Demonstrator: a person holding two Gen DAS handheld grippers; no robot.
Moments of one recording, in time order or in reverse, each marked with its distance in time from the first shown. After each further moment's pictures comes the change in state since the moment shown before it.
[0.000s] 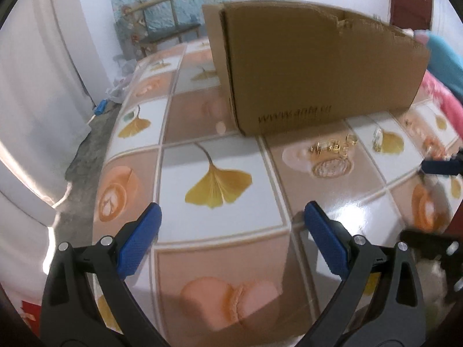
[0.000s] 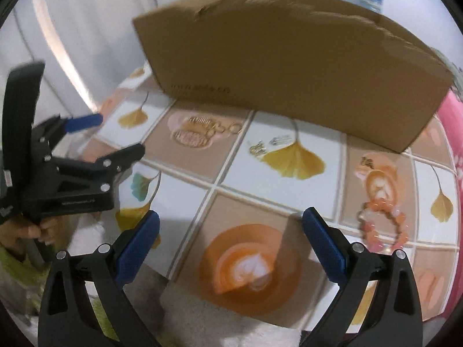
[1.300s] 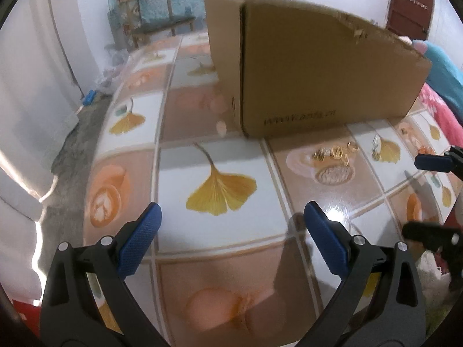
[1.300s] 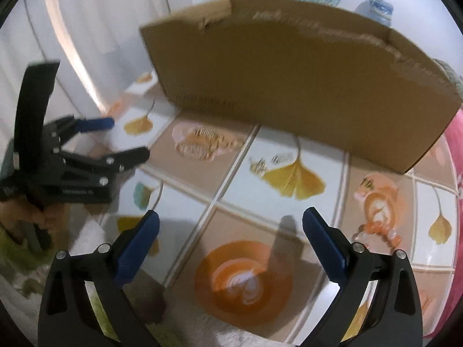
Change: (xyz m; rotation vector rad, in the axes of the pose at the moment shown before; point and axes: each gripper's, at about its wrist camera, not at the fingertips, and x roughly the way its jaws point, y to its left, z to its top) left arm 0.004 0.013 0.006 -0.018 0.012 -0.086; right arm -0.018 -0.024 0.017 -0.008 -0.042 0.045
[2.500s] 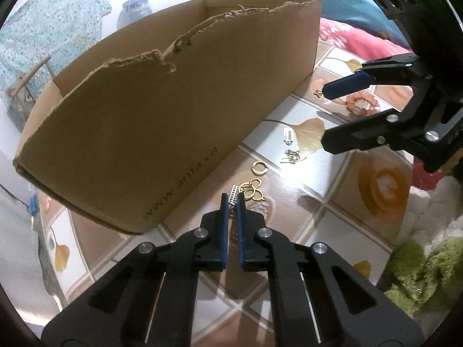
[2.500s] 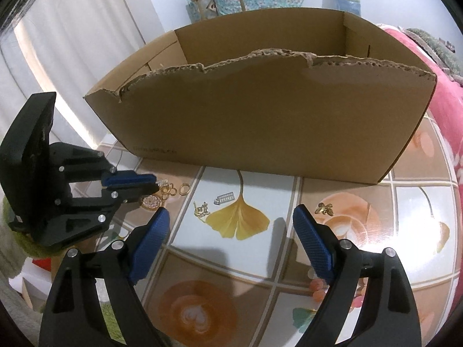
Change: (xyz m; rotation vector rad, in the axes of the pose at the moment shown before) left arm 0.022 -0.066 0.035 0.553 0.026 -0.295; right arm -0.008 -0.064 0.011 0.170 -0.066 0.025
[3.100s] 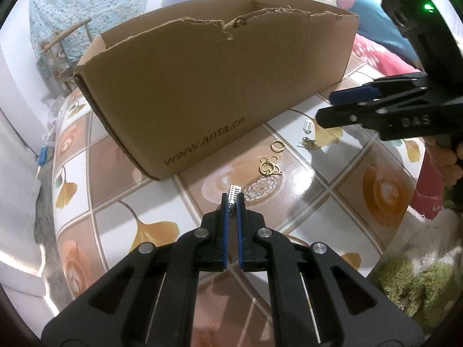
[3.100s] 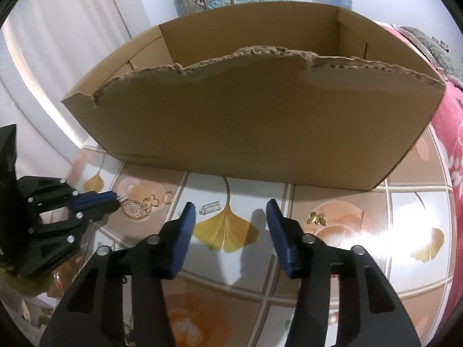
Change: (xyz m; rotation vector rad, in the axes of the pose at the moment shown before) left arm -0.017 0.005 -0.028 -0.221 0.004 0.091; right arm 0.019 0.004 0.016 0.008 0.038 -0.072
